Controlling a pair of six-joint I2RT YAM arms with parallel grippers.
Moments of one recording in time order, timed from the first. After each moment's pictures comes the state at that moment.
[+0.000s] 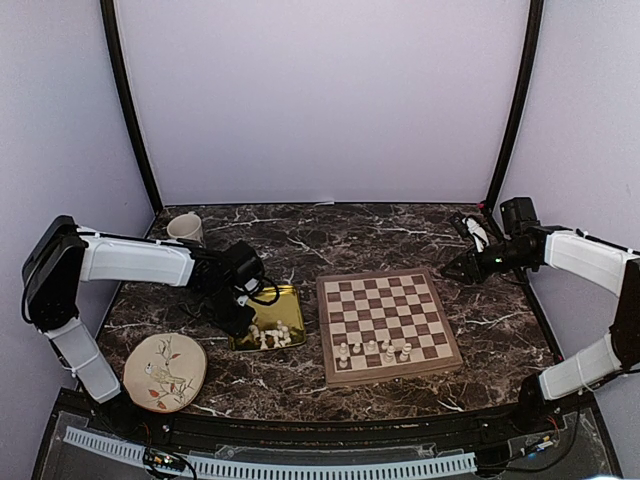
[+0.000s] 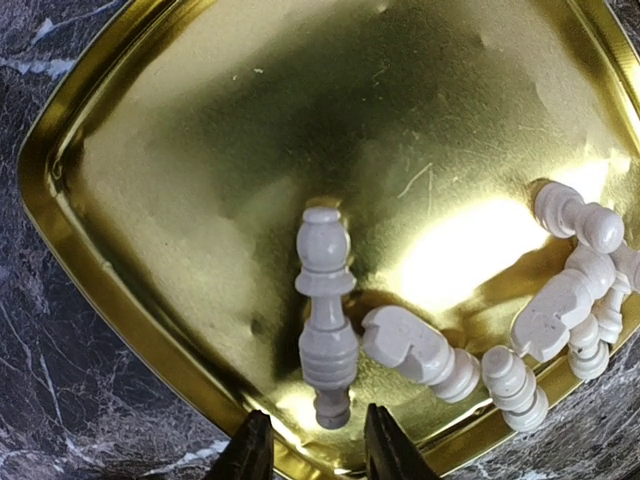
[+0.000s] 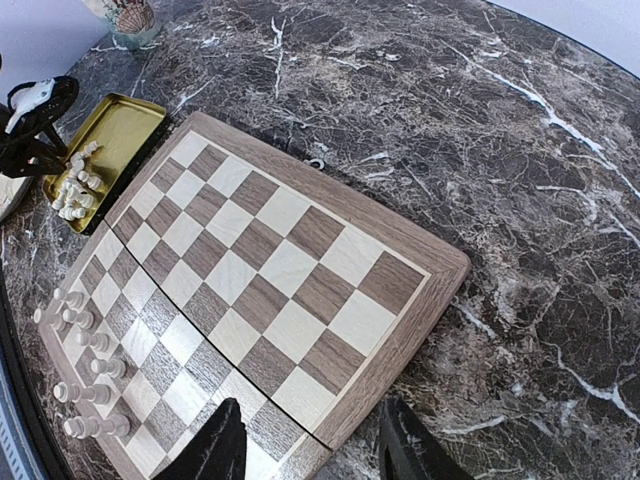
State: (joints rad) left arm -0.74 1.68 1.03 -0.75 -0.09 -0.27; right arm 0.10 1.33 0.86 -0.47 -0.65 -0.37
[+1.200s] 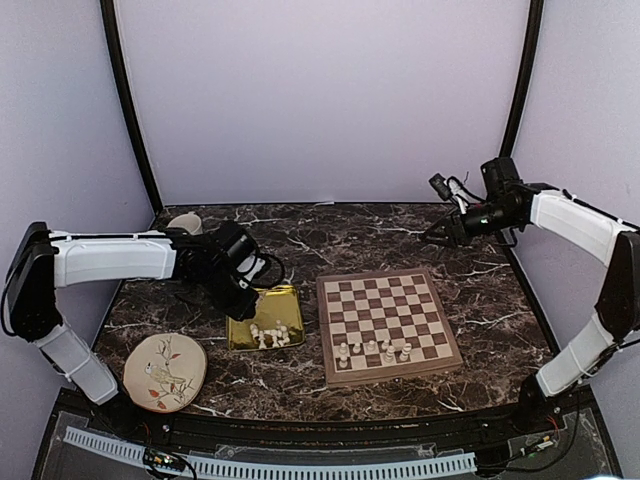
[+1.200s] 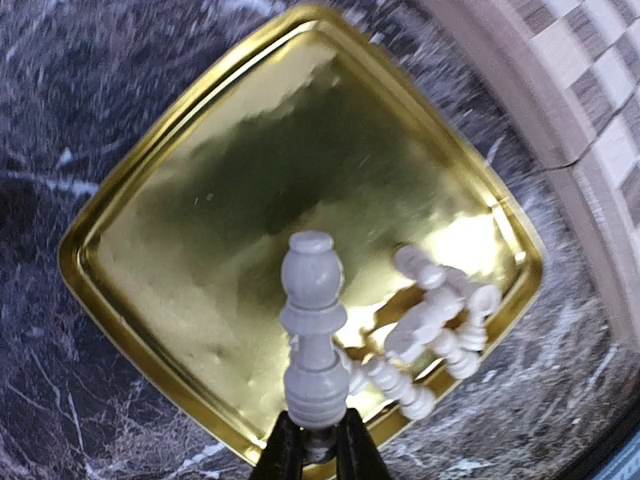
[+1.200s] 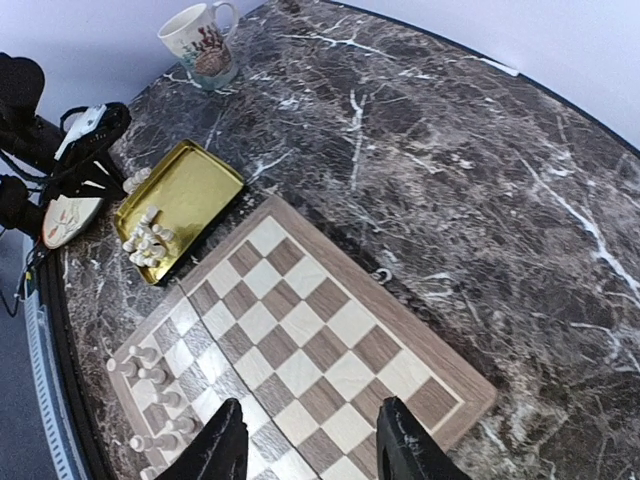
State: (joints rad) left arm -0.74 1.59 1.06 -0.71 -0.03 -0.20; right arm 0.18 1.50 1.22 -0.63 -0.76 -0.36
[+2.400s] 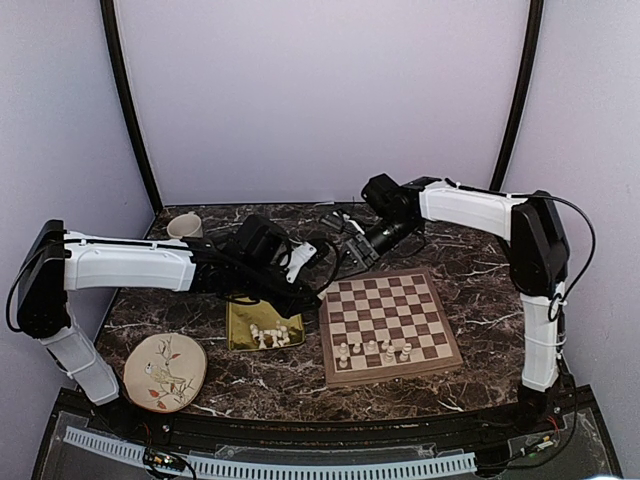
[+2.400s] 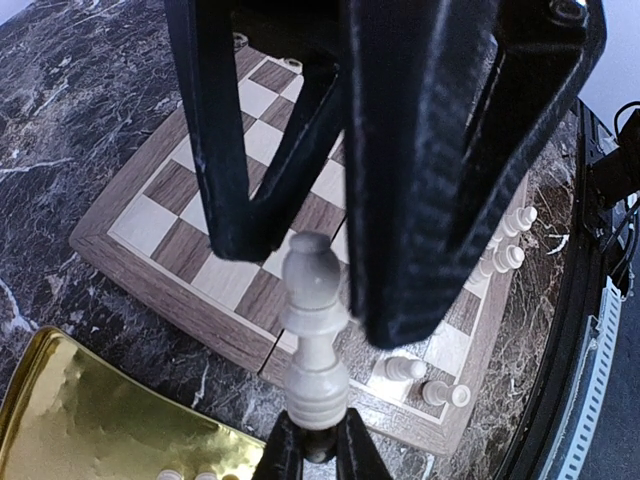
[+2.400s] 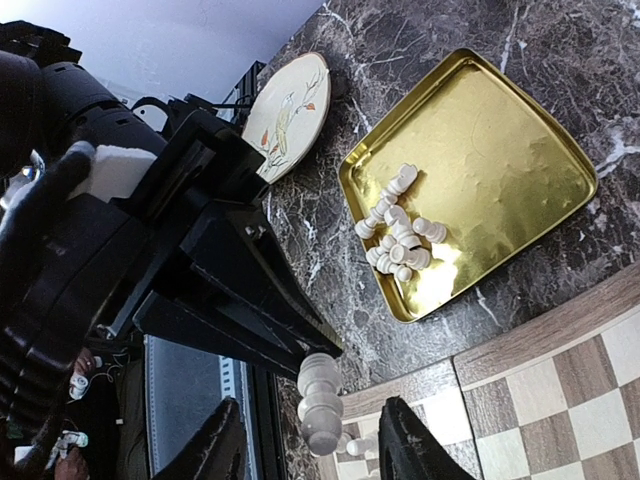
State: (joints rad) left arm -0.90 1.64 1.11 -0.25 0.23 -0.12; right arm 0.64 2.07 1.75 -0.93 -1.06 -0.23
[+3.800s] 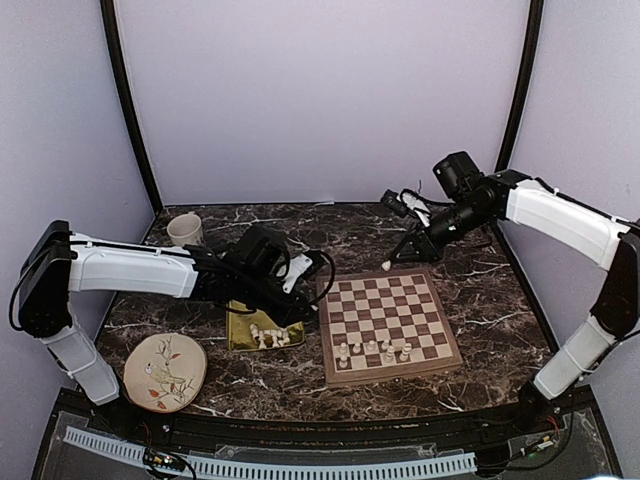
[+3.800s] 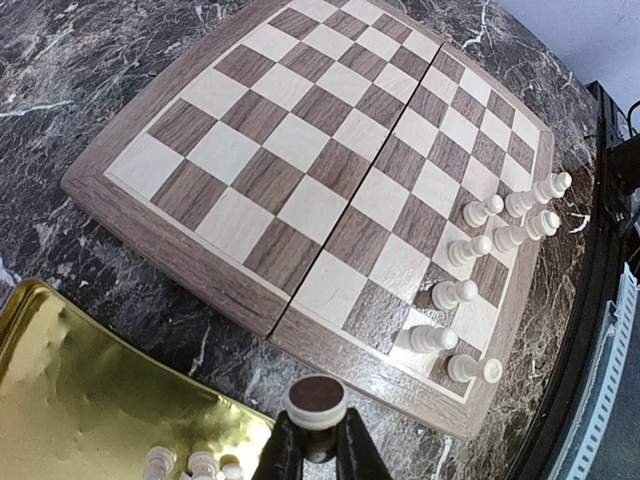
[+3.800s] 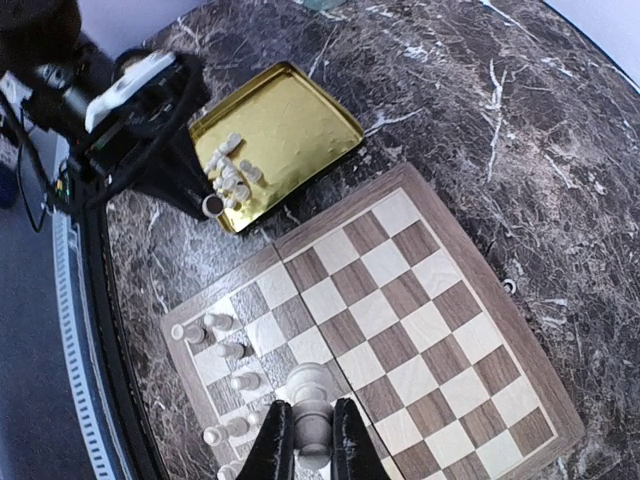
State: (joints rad) left arm -0.90 1.65 1.05 -0.25 0.22 -0.14; right arm 0.47 1.58 1.40 -0.85 -0.67 -0.38
